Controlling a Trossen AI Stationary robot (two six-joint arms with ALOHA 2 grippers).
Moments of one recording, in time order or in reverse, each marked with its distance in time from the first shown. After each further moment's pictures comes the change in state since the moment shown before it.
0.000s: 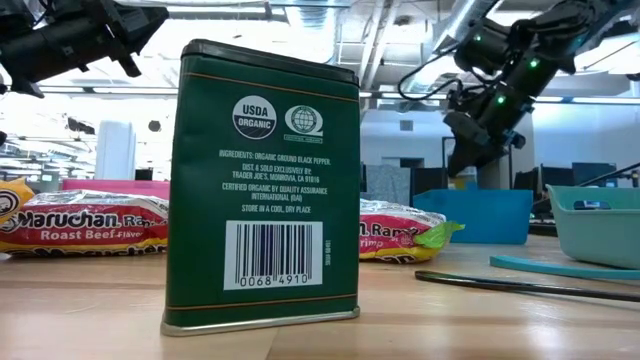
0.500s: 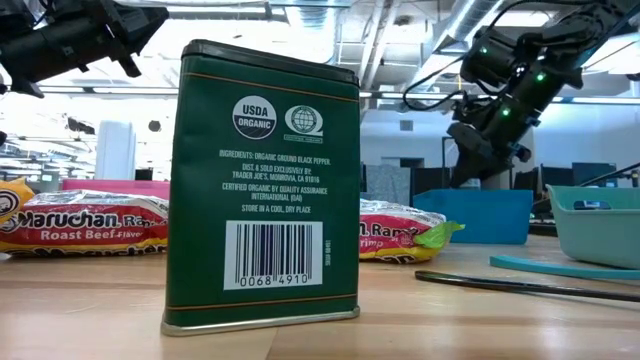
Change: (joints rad) left arm 0.000 0.000 0.000 -0.001 0.000 0.000; right arm -0.005 0.000 -0.078 0.088 -0.008 0.035
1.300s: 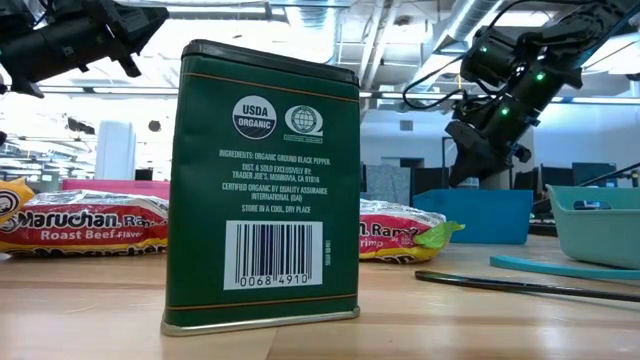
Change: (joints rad) left arm 0.000 0.000 0.000 0.000 0.000 0.000; right arm 0.003 0.000 0.000 0.005 0.002 0.032
